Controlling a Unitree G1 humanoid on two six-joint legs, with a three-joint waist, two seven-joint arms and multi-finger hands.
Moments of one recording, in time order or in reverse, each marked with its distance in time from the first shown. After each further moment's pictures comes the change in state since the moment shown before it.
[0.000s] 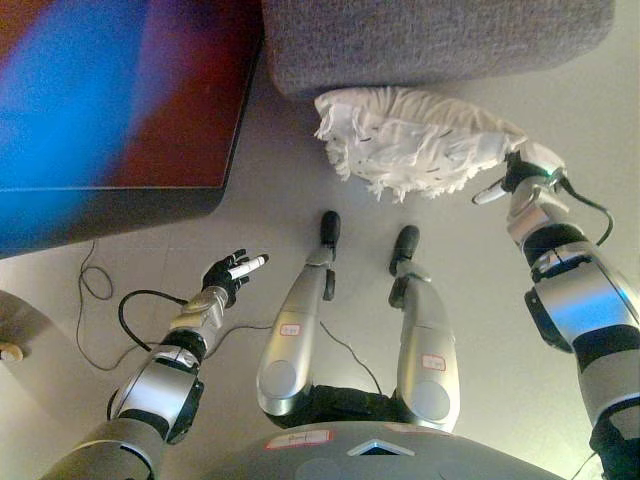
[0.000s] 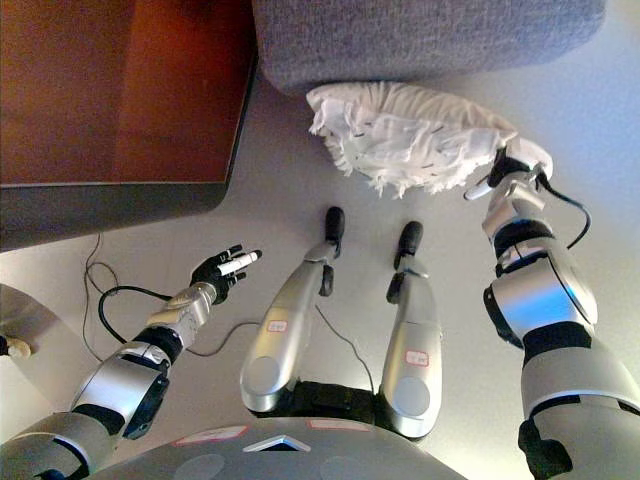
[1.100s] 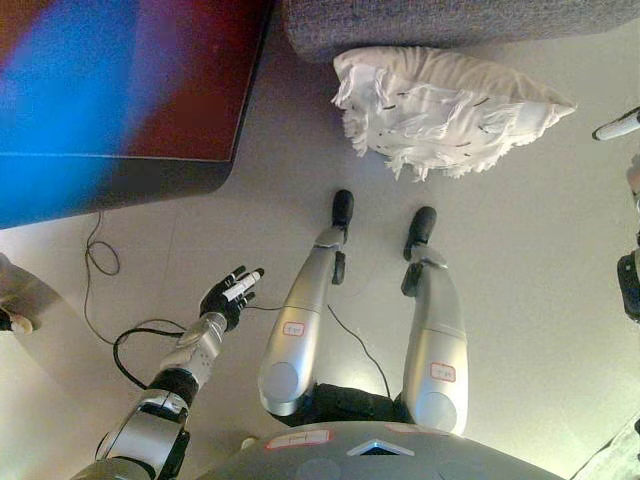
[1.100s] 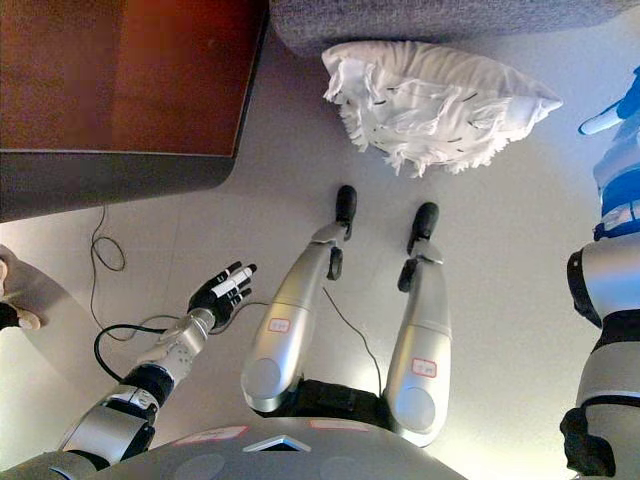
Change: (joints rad) left arm 0.236 0.024 0.025 -0.238 -0.162 -0.003 -0.008; right arm -0.193 -0.302 0.030 -0.004 -0.003 0.000 0.036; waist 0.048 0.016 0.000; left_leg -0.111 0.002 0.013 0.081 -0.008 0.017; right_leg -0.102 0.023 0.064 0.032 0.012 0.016
